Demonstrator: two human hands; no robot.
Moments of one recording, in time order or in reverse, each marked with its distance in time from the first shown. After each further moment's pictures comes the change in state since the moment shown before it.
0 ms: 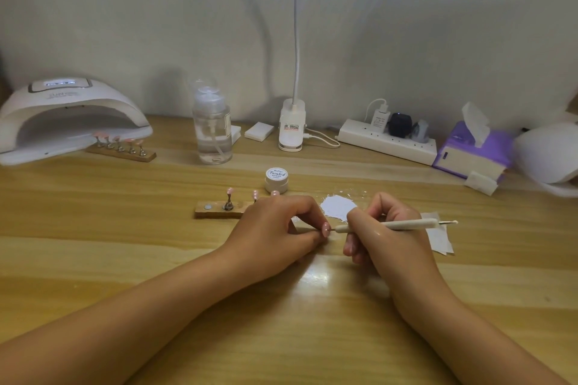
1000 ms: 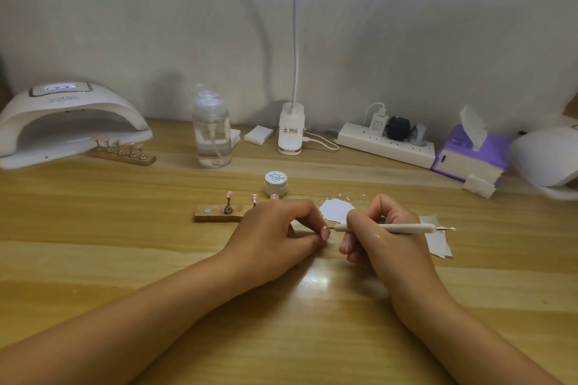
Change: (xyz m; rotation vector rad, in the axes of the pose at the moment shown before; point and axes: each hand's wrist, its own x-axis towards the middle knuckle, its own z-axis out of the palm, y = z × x) left_hand 0.000 0.003 0.001 0.001 0.018 0.001; right_hand 0.001 0.002 -0.001 0.035 0.004 0.014
